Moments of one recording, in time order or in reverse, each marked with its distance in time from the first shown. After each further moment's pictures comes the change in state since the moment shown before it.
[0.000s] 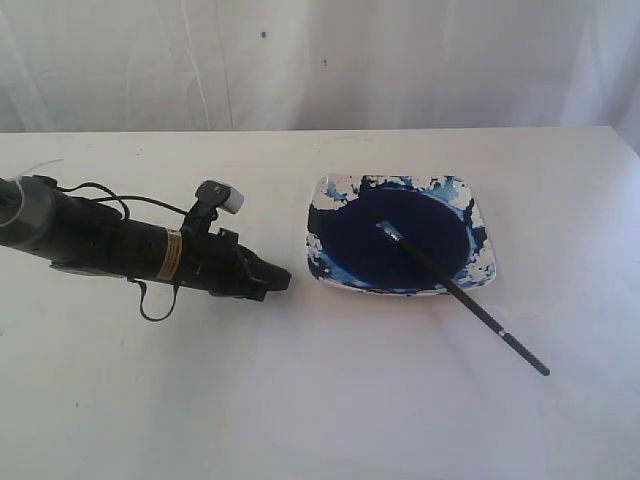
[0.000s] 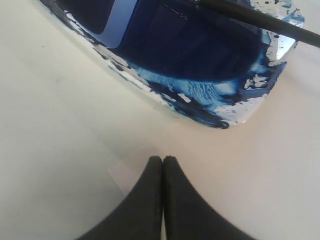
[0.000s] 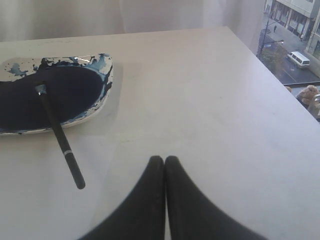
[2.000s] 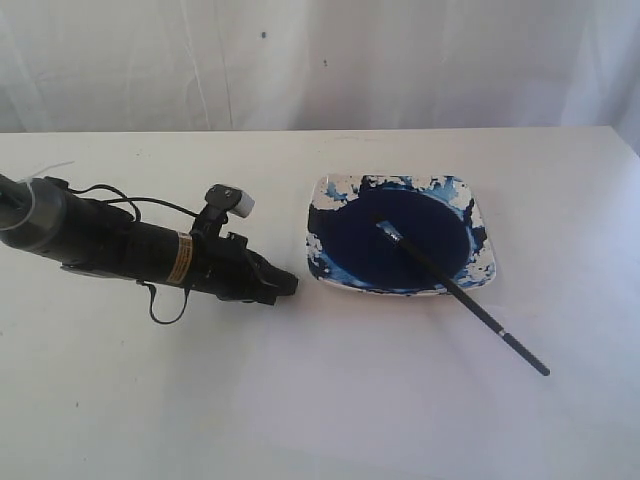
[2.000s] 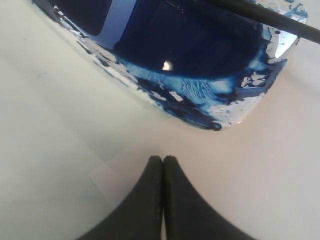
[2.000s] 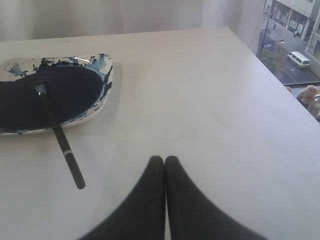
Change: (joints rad) left arm -0.031 0.000 0.000 0.002 0.043 -0.033; right arm 0.000 0.000 0.000 0.000 0.000 0.000
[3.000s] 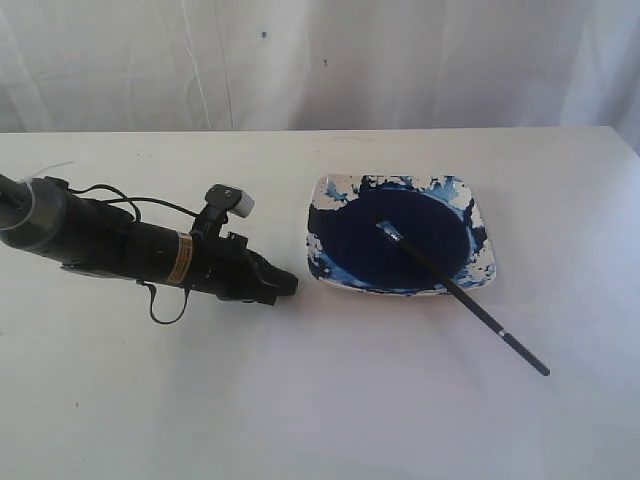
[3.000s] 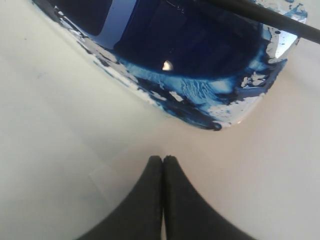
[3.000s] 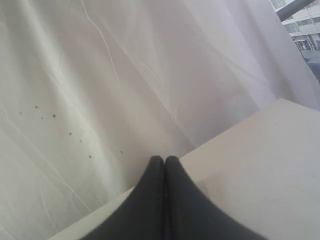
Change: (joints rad) left arm 0.000 0.000 0.000 0.000 0.000 0.000; right arm 0.000 0.000 0.000 0.260 -0.419 0.285
